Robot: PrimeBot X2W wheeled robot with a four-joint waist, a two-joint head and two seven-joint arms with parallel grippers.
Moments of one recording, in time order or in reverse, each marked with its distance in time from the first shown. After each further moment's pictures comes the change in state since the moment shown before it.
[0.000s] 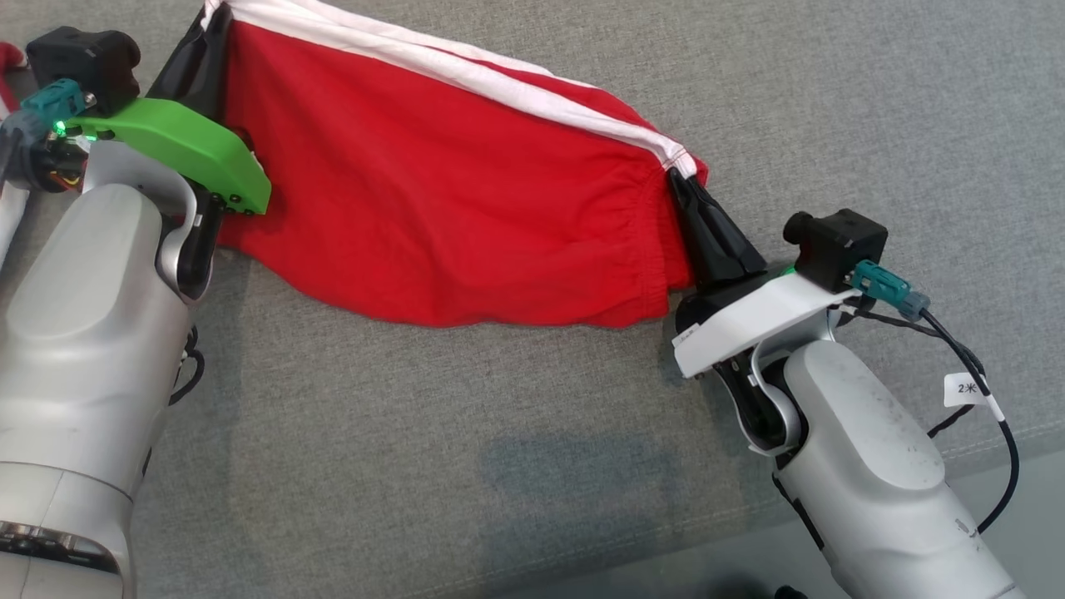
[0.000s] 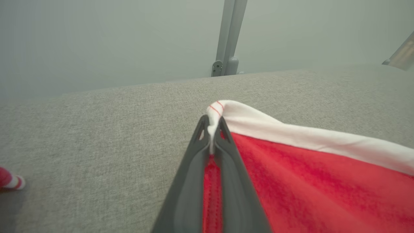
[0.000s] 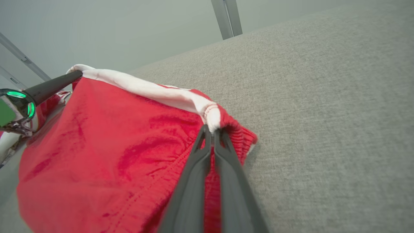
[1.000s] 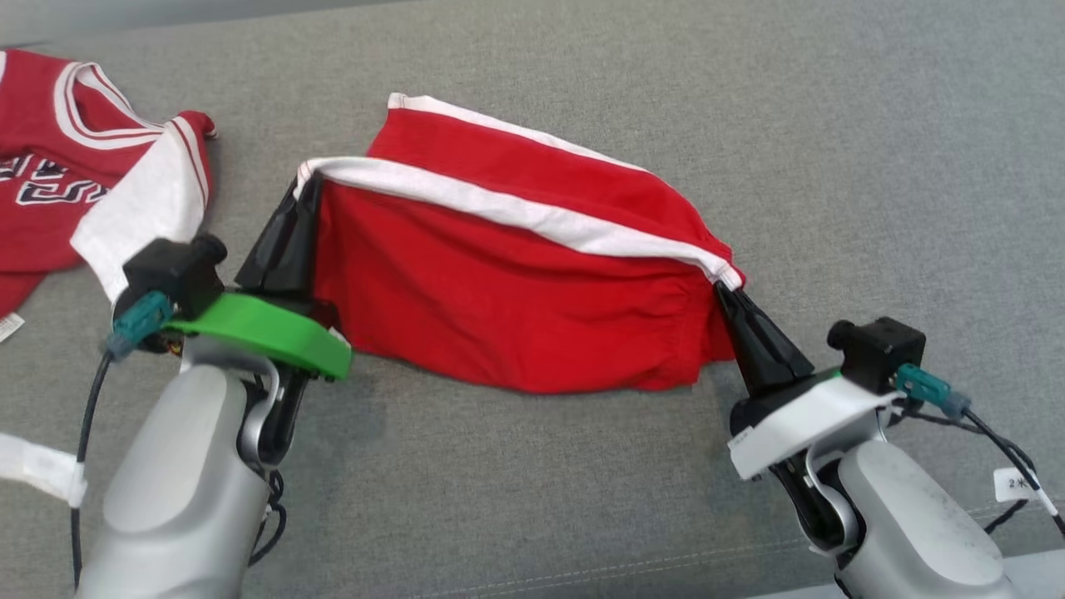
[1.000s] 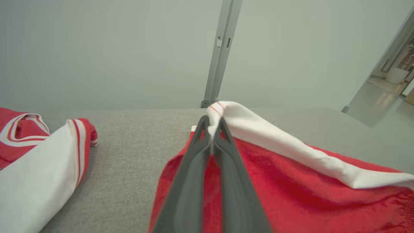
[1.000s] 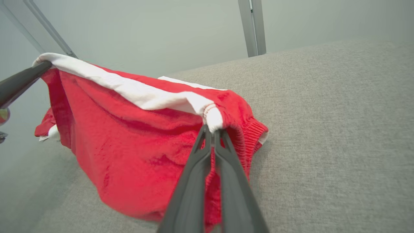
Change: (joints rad) left arm 0.531 -0.062 0.204 -0.510 0.106 0.000 0.000; right arm 0.256 -0.158 0.049 -0.136 0.069 0.000 0.000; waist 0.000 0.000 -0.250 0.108
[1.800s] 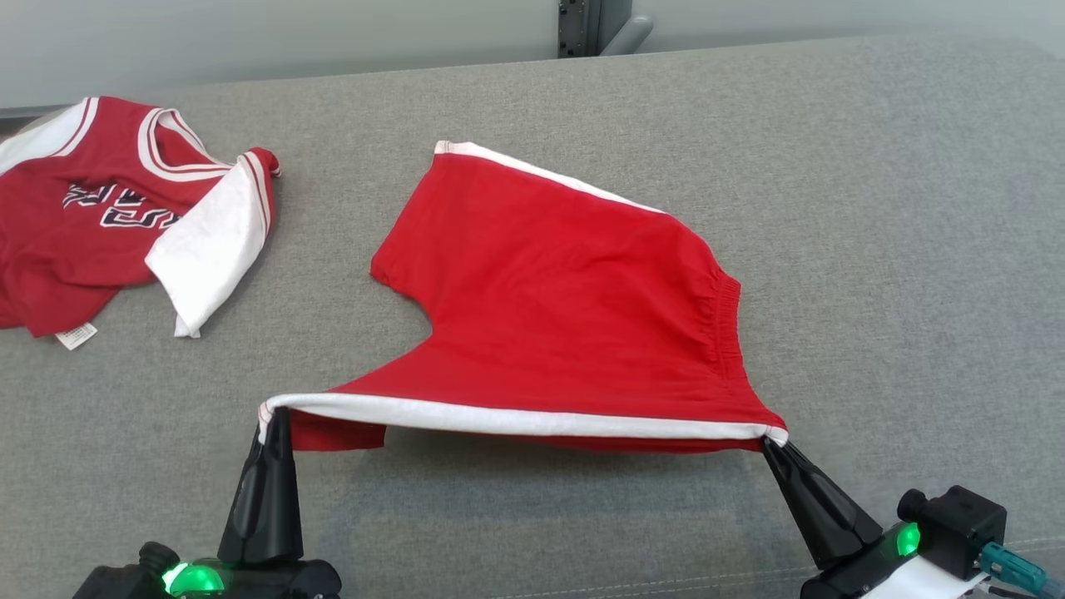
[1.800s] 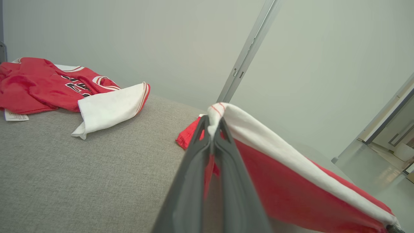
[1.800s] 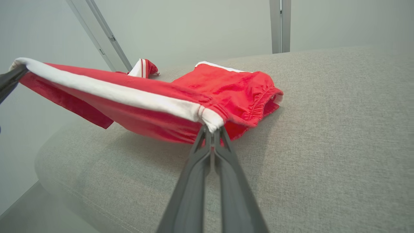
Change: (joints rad) left arm 0.703 -0.162 0.238 -0.619 0.044 0.000 0.000; right arm 0.408 -0.165 -0.021 -0.368 -0.039 0.000 0.000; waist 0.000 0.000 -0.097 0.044
